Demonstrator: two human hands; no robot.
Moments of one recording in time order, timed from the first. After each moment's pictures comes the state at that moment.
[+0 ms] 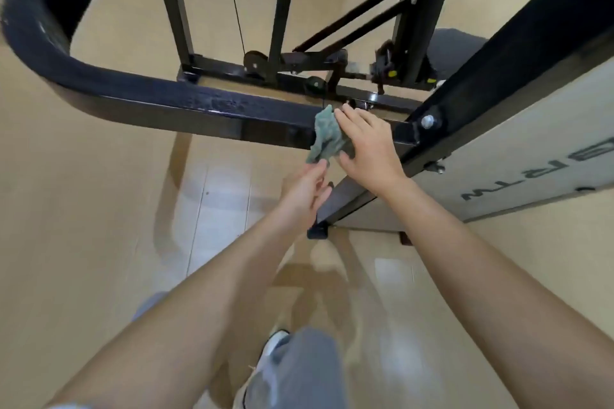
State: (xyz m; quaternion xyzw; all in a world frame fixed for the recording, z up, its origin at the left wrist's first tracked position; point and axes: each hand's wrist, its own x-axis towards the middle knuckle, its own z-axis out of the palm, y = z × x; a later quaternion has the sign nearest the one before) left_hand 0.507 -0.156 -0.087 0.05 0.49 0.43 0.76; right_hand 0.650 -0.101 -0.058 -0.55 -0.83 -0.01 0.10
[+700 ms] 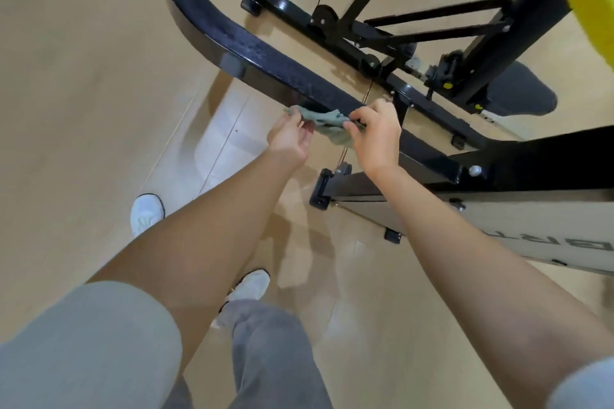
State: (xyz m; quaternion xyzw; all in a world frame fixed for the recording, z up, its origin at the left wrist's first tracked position) left_hand 0.367 -0.111 -0.076 -0.27 0.42 0.58 0.64; right_hand 0.506 -0.084 -0.015 -0.58 -0.80 0.08 0.10
